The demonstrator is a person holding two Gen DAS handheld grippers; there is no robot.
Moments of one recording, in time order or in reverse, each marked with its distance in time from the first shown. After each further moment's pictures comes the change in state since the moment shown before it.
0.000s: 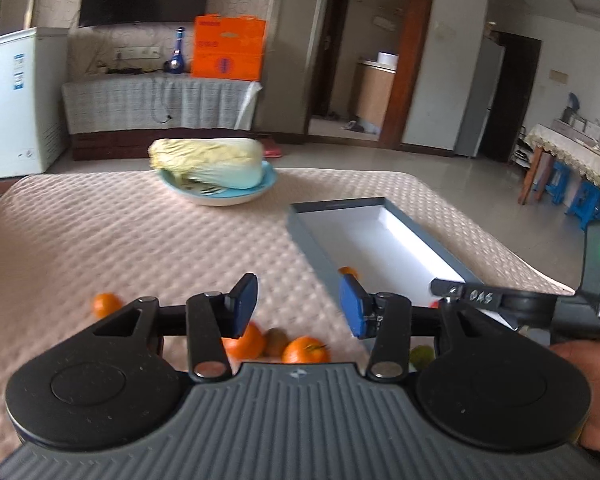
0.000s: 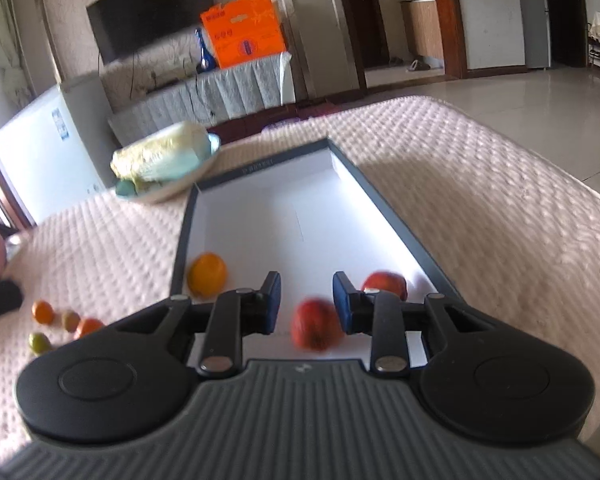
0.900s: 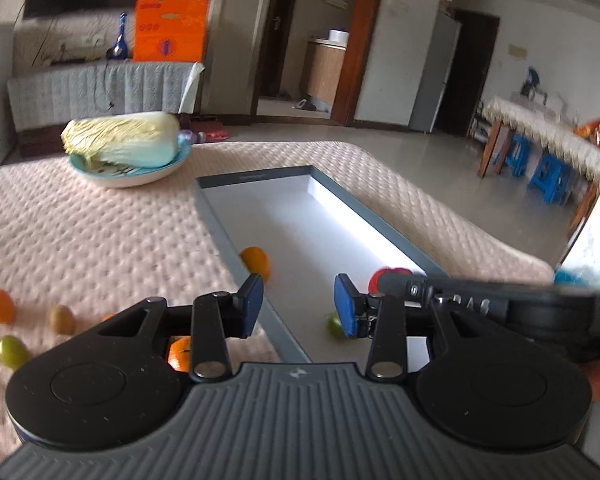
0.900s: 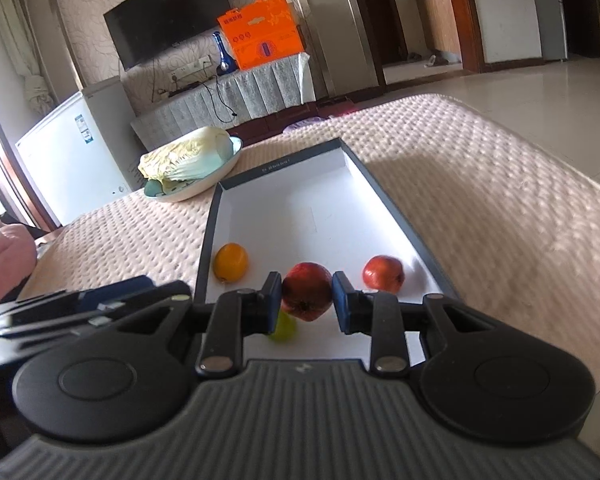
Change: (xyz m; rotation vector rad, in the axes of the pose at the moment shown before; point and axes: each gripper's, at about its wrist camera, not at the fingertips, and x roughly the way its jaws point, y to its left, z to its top) left arm 0.068 -0.060 -0.015 0.045 0.054 -0.158; right arm -0.024 -0.010 -0.005 0.014 0.027 0.074
